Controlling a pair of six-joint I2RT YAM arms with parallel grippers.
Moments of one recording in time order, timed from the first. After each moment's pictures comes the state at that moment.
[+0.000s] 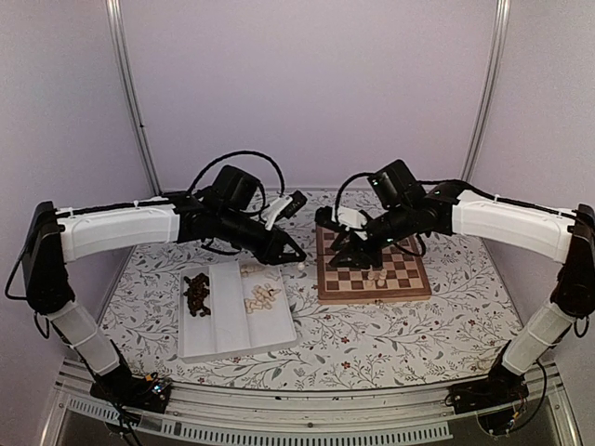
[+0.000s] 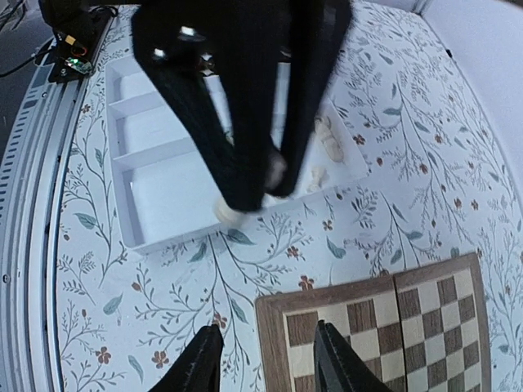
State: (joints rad) left arm -0.77 1.65 1.27 -0.36 0.52 -0.11; right arm 0.80 1.63 1.34 -0.54 -0.38 -0.58
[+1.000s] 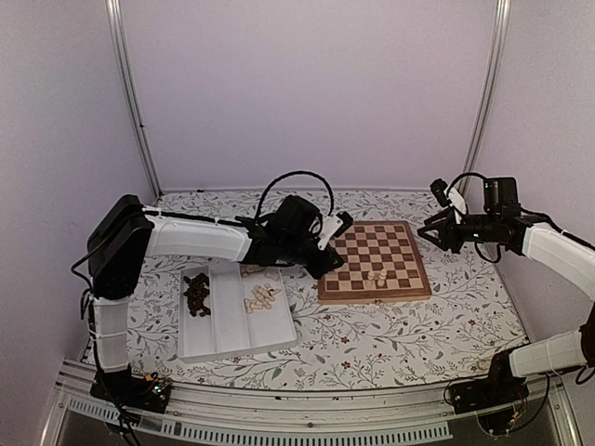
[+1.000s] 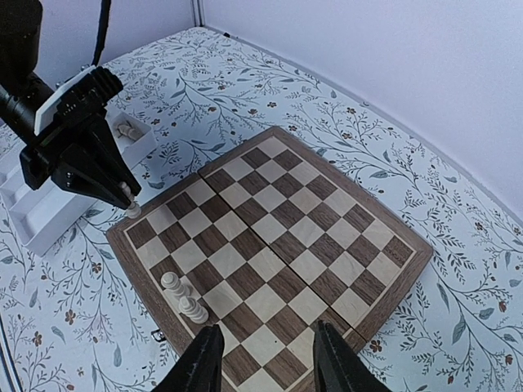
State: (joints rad) left arm -0.93 2.04 1.45 -0.06 0.15 -0.01; right arm 0.13 1.22 0.84 -0.25 -0.64 -0.43
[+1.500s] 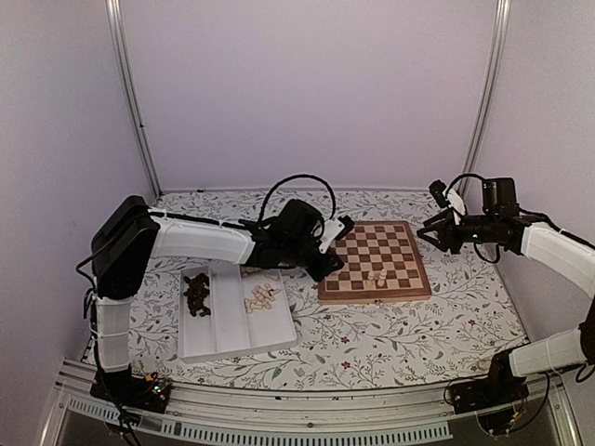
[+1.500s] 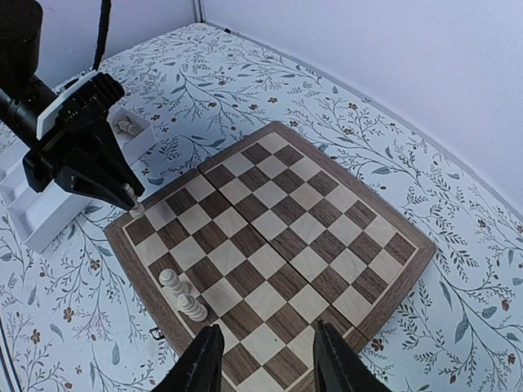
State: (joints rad) left arm -0.93 2.07 1.45 -0.04 0.12 0.01; right arm 0.13 1.23 0.84 -0.25 -0.64 -0.44
